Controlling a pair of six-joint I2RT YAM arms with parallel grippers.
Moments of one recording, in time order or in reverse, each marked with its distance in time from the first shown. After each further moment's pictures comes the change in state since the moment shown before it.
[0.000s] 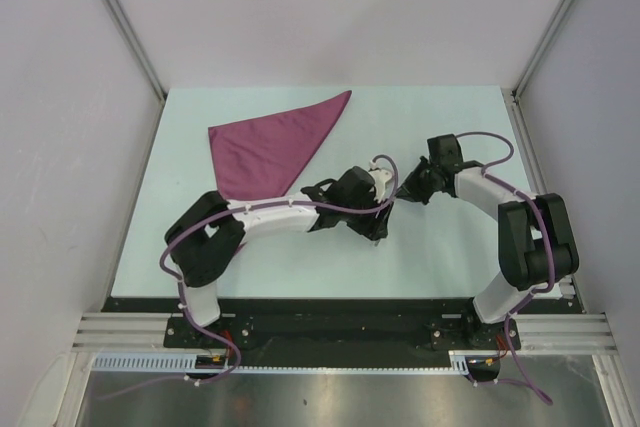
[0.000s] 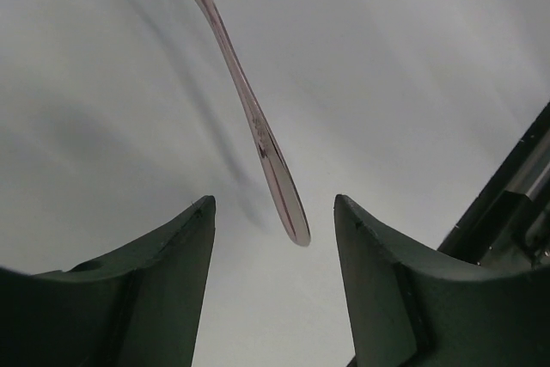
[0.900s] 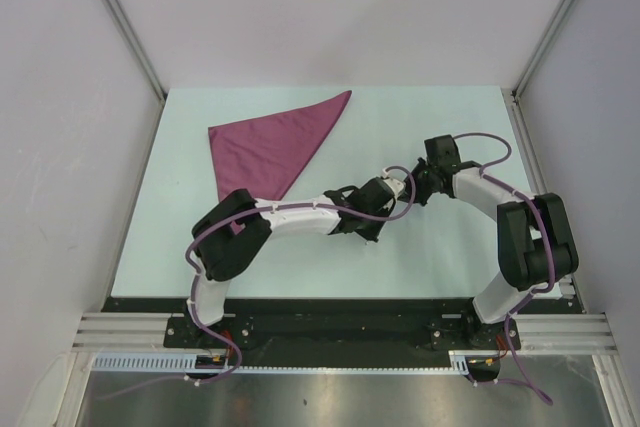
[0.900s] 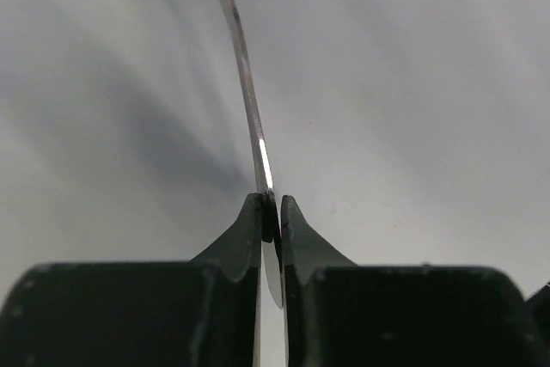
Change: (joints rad) left arm -0.072 0.158 0.138 -0.121 -0.209 0.014; right arm 0.019 0.000 0.000 -0.009 0.001 0.017
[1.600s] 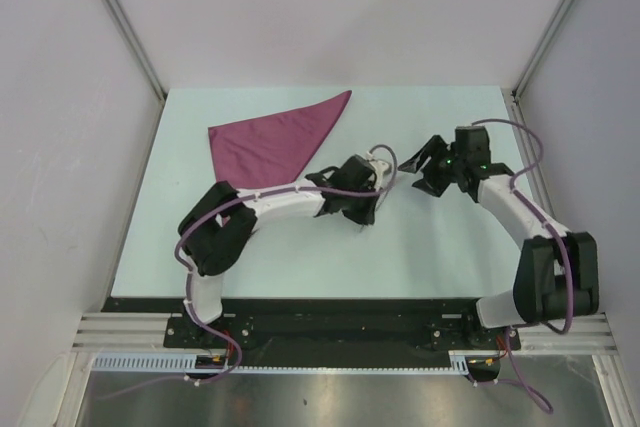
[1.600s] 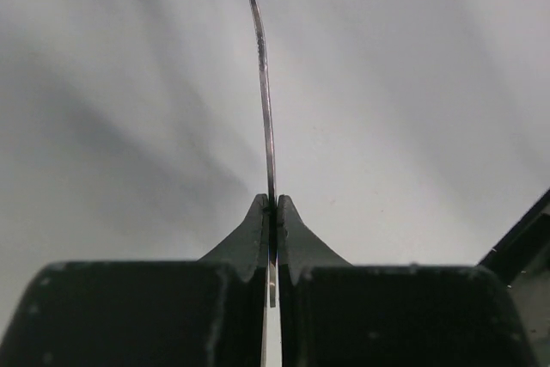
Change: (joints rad) left arm 0.104 -0.027 0.008 -0.017 0.166 -0.005; right arm -0.090 -0.167 -0.011 0.016 -0.079 -0.058
